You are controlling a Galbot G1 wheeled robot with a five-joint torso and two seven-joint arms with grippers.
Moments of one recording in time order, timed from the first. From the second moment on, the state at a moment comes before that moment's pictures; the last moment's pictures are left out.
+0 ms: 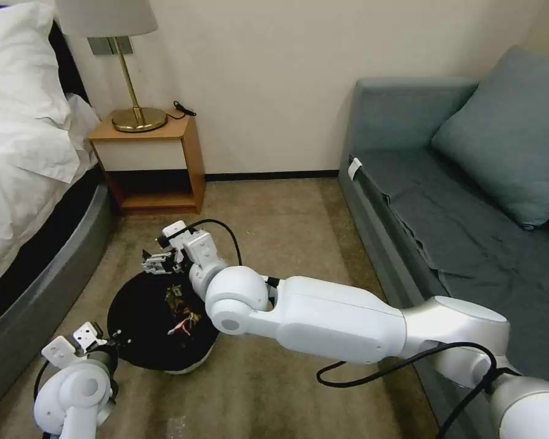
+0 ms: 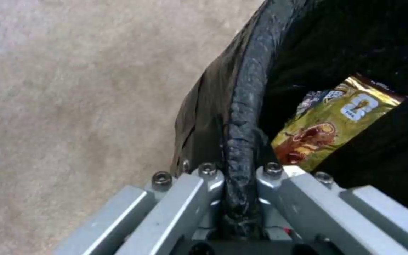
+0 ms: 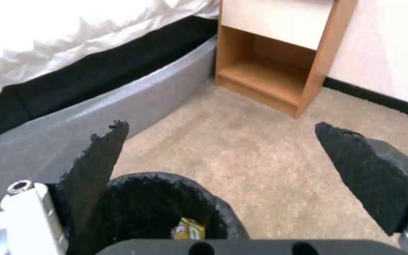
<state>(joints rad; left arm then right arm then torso) 1.39 -1.46 -0.87 -1.96 -0.97 0.70 -0.65 -0.17 1.35 -0.83 1.76 1.11 -0.38 0.74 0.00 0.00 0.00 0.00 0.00</state>
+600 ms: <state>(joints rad) 1.44 -1.46 -0.90 -1.96 -0.53 0.44 -0.18 -0.20 1.32 -0.80 1.78 1.09 -0.38 0.74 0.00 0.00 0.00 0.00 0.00</state>
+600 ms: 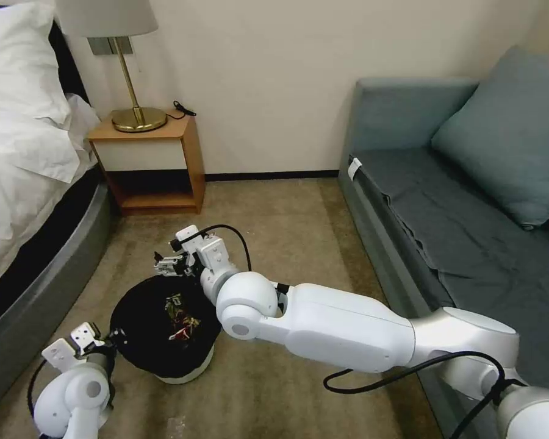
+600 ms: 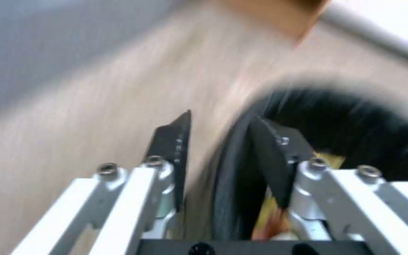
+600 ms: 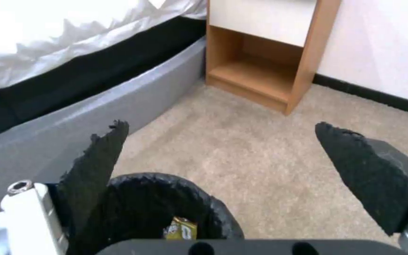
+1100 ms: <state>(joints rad) 1.50 -1.44 -0.92 -1.99 -0.32 0.04 0.20 -0.41 1.04 -0.48 1.94 0.89 -0.24 0.62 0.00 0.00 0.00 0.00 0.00</state>
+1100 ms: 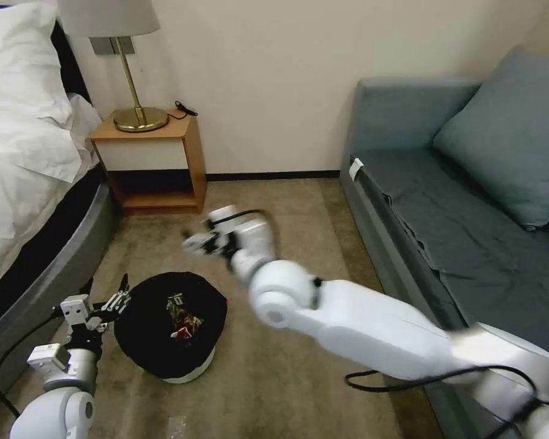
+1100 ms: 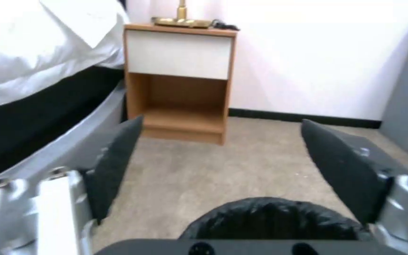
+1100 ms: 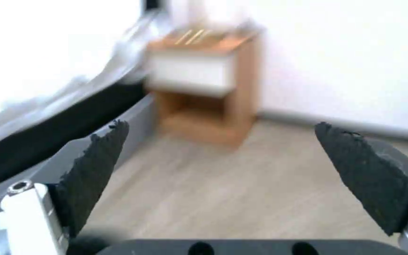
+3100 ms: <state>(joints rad) 1.61 -1.48 -0.73 -2.10 -0.18 -0.03 0.16 -1.61 1.42 0.32 2.29 -0.07 0.02 0.47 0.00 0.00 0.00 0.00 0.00</state>
